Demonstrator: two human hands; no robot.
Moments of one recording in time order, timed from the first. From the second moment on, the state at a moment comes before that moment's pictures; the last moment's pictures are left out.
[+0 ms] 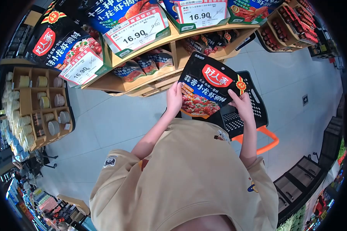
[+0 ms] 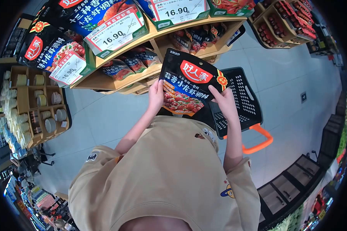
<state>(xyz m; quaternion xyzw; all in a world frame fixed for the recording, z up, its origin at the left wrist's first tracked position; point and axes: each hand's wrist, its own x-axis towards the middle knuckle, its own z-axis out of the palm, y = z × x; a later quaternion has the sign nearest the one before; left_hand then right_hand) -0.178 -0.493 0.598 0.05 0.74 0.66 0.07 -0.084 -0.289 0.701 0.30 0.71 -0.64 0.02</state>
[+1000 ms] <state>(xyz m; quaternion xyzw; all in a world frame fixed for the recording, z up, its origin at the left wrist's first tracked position) -0.020 -0.745 0.395 -0.41 0.70 0.46 0.36 -0.297 -0.310 0.542 0.07 0.81 -0.56 -0.17</state>
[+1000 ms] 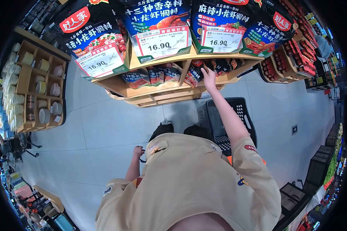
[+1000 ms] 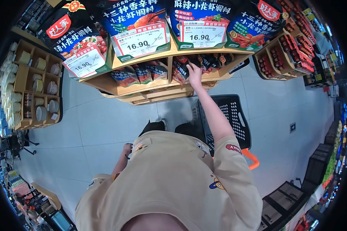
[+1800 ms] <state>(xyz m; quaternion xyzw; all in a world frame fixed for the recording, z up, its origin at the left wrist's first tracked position) -0.117 -0.721 0.382 -0.25 0.74 0.46 0.42 0.057 -0.271 0.375 0.51 0.75 -0.38 0.18</state>
